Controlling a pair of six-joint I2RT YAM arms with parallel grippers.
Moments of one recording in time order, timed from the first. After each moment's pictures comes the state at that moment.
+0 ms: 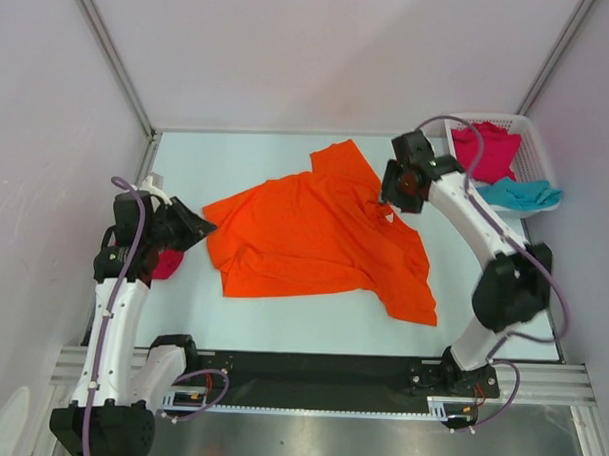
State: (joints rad) left arm 0.08 0.85 0.92 -0.70 0.37 -0.63; right arm 0.38 1.59 1.46 -0.89 0.17 0.56
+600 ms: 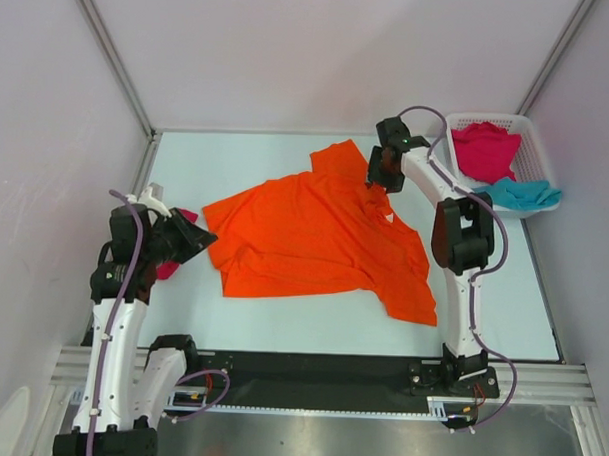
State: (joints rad) left arm 0.09 0.74 0.88 -0.75 0.41 -0.60; right arm 0.31 2.22 1.95 -0.77 0.10 0.48
